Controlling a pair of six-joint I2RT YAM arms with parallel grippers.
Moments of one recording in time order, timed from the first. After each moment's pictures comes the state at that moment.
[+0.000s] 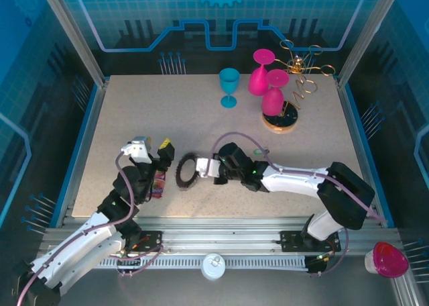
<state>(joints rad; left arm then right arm) -0.59 0.54 0.31 0.21 -0.46 -0.28 0.93 1.52 0.78 0.07 -0.05 -0.69</state>
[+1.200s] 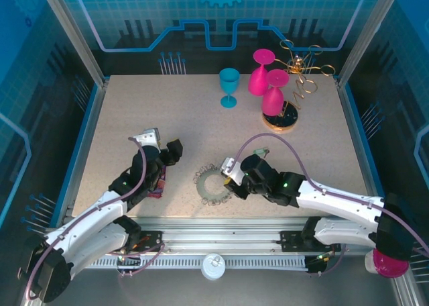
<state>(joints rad) -0.50 0.85 0.47 -0.02 -0.34 -0.59 0.99 1.11 0.68 -0.30 0.00 0.01</state>
